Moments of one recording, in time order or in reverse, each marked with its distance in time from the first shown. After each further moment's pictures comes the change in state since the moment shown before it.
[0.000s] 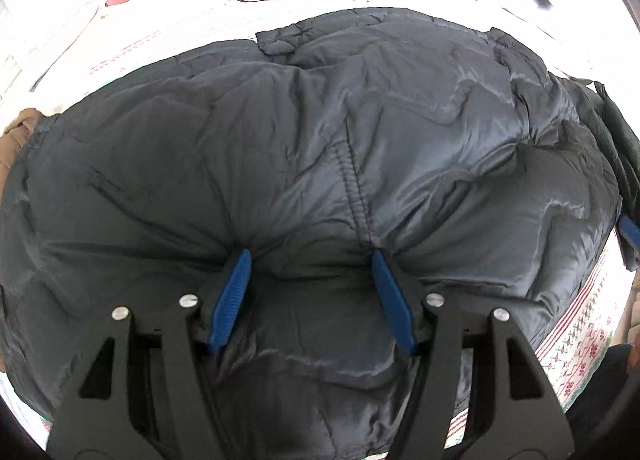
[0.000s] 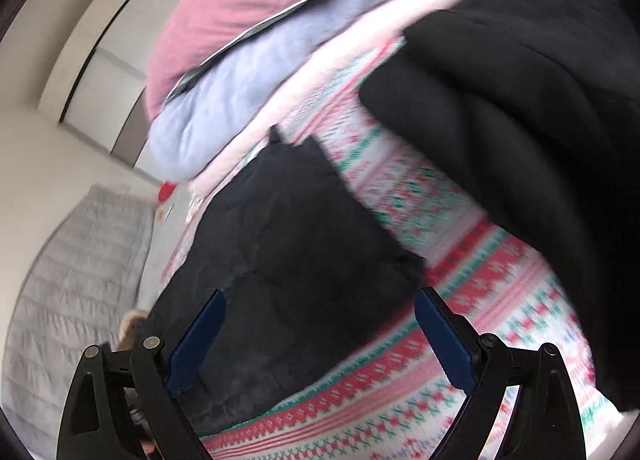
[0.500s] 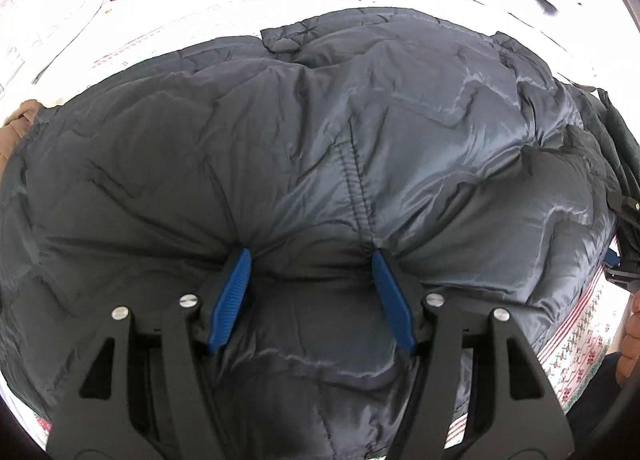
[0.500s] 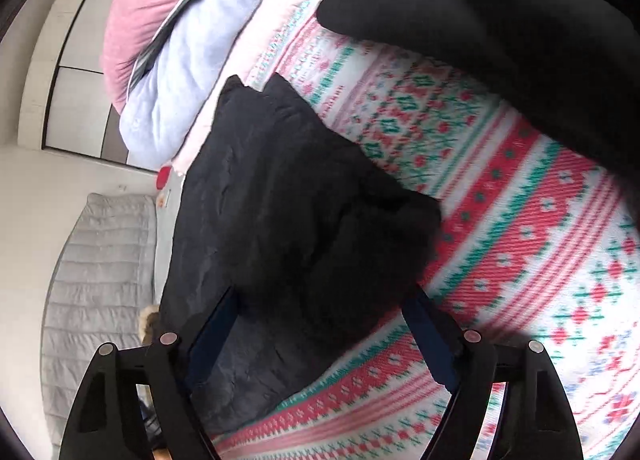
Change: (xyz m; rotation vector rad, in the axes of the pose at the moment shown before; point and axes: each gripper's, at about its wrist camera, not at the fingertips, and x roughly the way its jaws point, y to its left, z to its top) left arm 0.001 0.002 -0.002 -0.019 0.000 0.006; right arm 0.070 -0.012 0.009 0.124 0.210 0.066
